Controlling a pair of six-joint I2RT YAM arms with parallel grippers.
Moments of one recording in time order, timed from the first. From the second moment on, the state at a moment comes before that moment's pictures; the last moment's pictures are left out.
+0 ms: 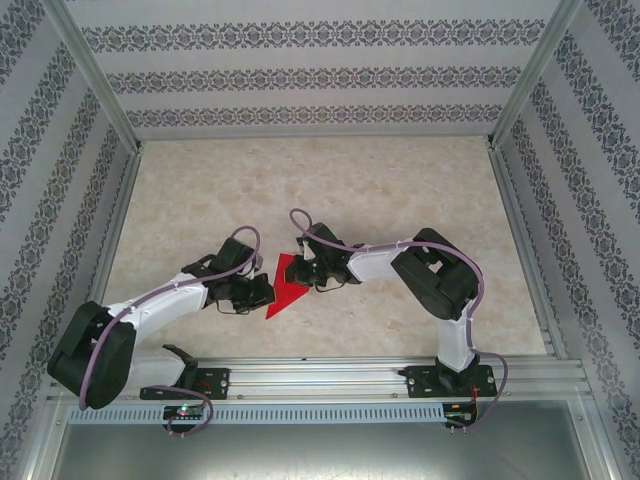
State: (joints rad) left arm -0.48 1.26 0.59 -0.43 0.43 -0.78; right arm 0.79 1.96 0.99 0.11 -0.46 0.91
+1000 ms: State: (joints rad) left arm -0.48 1.45 0.55 -0.20 0.45 -0.88; right arm 0.79 1.96 0.98 0.14 -0.46 0.94
